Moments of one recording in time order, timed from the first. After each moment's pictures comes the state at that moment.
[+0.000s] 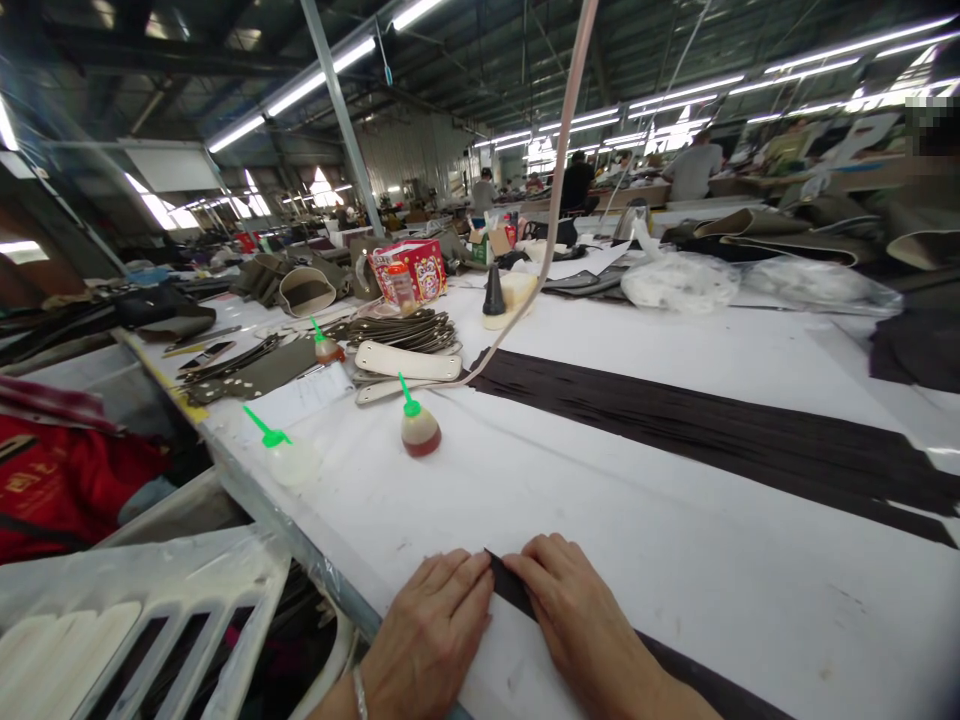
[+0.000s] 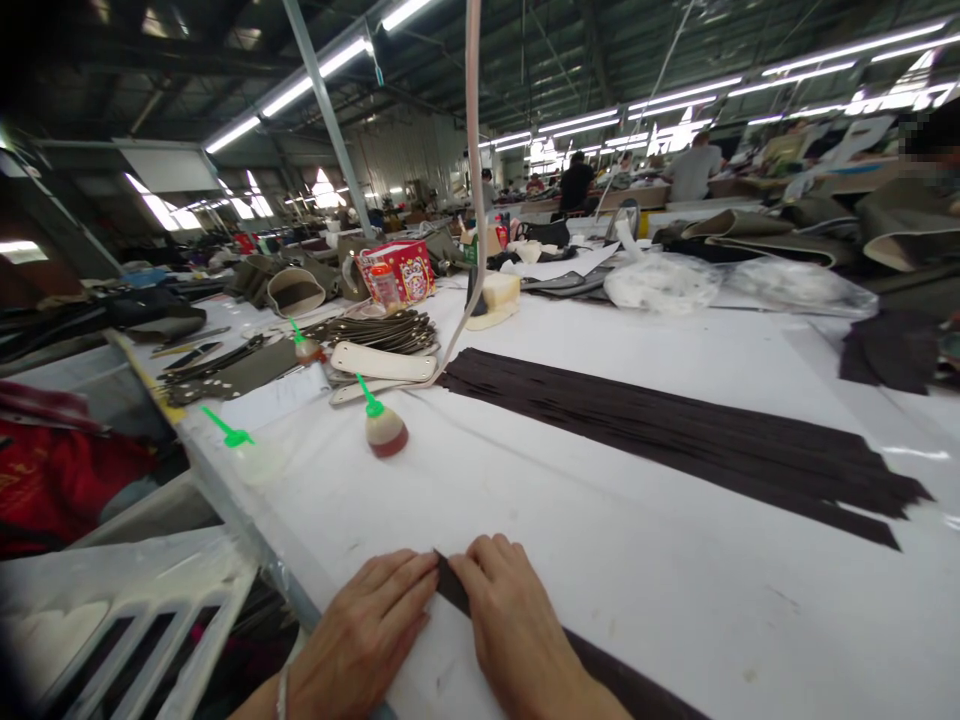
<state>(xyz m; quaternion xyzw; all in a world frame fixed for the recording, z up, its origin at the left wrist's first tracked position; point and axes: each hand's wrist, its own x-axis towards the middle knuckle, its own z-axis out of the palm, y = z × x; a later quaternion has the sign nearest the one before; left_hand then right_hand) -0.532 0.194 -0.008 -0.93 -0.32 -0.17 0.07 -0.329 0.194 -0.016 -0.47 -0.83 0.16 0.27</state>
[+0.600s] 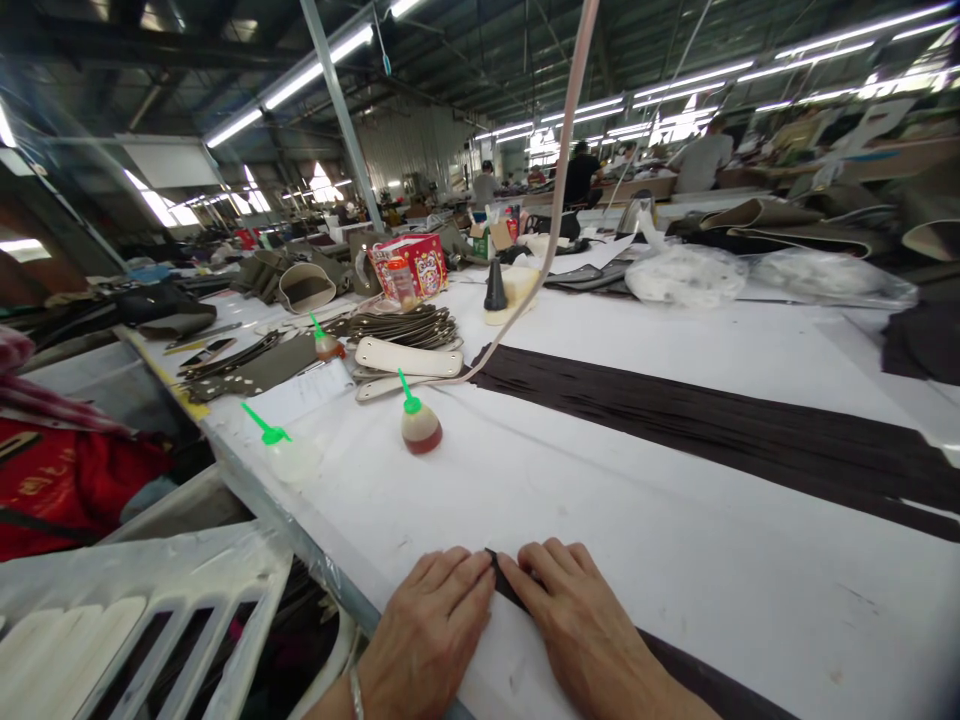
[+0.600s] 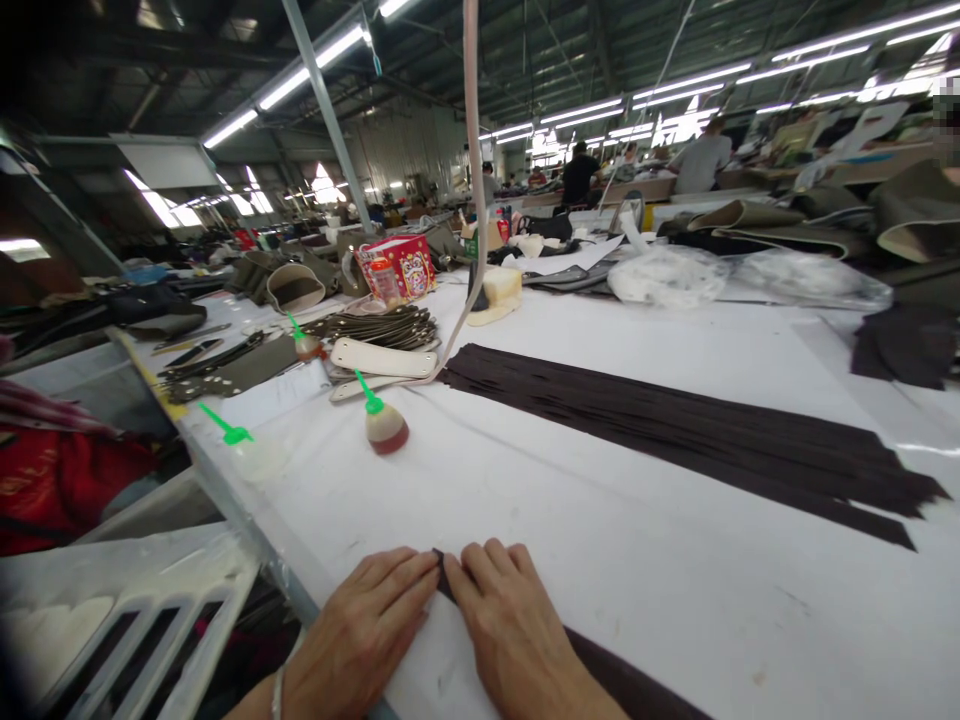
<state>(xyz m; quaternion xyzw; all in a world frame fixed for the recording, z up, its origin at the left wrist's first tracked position) -0.534 0.195 -0.003 -0.93 -0.32 -0.16 0.06 -0.327 0.191 -0.014 -0.44 -0.87 0.08 0.21</state>
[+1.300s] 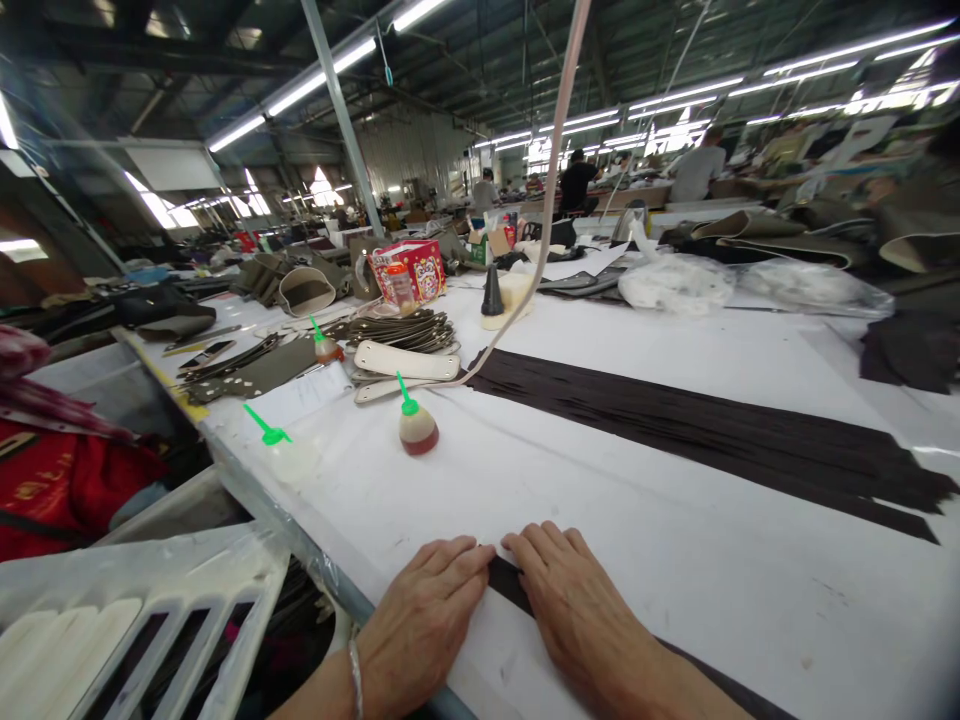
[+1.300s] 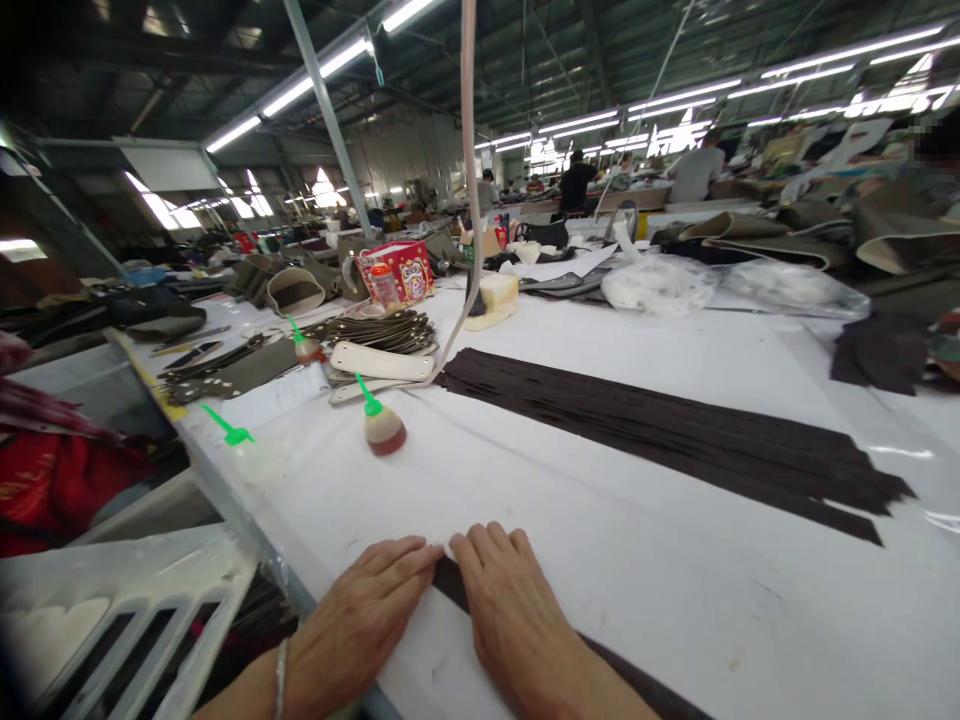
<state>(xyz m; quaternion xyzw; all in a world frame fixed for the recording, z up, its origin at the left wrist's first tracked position) -0.533 0.201 0.012 -0.94 -0.31 -0.12 0.00 -0.322 0.196 -0.003 -0.48 -0.86 0.09 0.15</state>
